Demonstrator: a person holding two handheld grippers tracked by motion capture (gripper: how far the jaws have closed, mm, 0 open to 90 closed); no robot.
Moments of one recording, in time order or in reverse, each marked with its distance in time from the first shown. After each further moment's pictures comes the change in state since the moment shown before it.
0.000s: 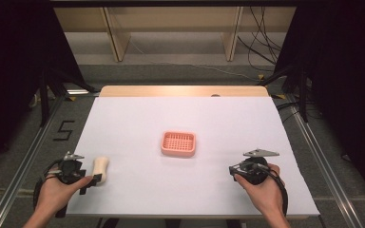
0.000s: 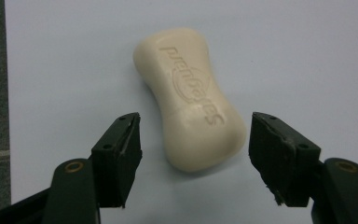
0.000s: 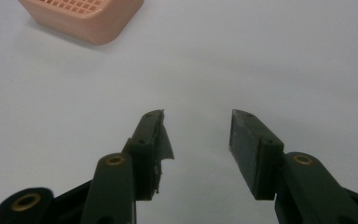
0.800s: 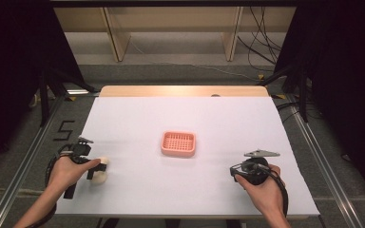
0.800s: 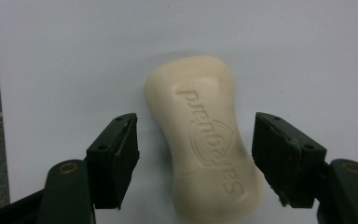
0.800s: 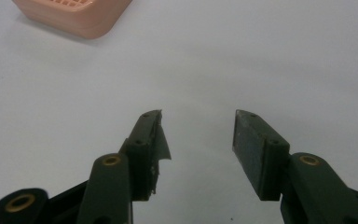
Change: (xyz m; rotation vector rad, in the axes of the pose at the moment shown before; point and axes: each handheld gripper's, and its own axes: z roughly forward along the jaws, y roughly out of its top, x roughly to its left) left arm 0.004 0.043 0.028 0.174 0.054 -0.063; right arm -0.006 -0.002 0.002 0.017 -0.024 -0.030
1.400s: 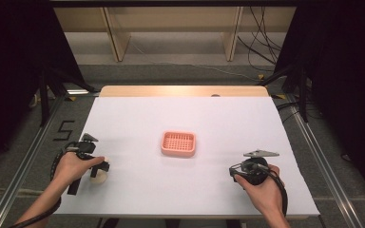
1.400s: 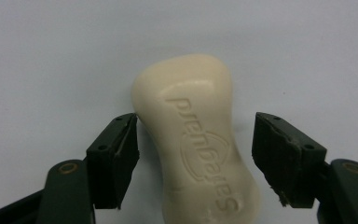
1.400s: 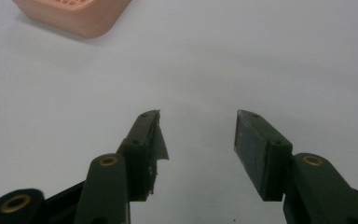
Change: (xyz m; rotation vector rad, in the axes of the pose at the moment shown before) left arm -0.004 0.013 0.011 0.102 -0.001 0.001; right arm 0.002 0.000 0.002 -0.001 0.019 0.022
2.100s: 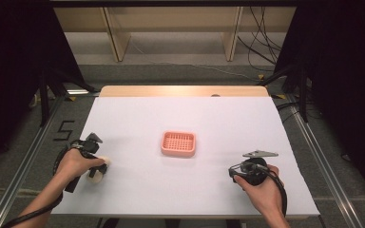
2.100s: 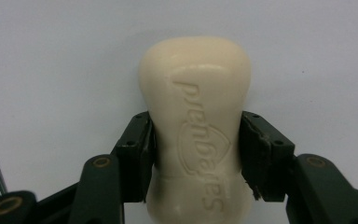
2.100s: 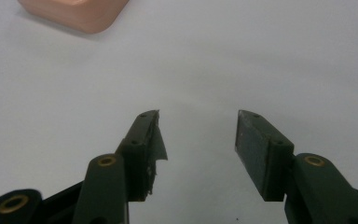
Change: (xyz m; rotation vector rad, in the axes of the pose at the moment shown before) left arm -0.002 0.008 0.005 0.095 0.044 0.107; right arm -0.002 -0.001 0.003 0.008 -0.017 -0.030
